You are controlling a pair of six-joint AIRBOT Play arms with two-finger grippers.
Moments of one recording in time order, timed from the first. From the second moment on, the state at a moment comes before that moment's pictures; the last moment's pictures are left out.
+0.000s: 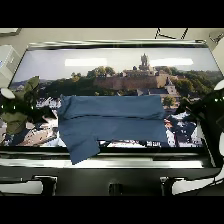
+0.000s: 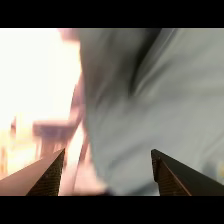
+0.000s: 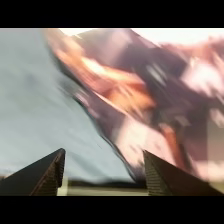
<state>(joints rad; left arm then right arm) 0.30 -1.54 1.19 1.14 -1.43 -1.38 -0.41 -1.68 1.46 -1.24 1.62 1.58</state>
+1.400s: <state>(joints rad) 0.25 -1.23 0.49 0.80 -1.12 -1.21 -0.44 -1.58 0.95 -1.05 1.48 1.37</state>
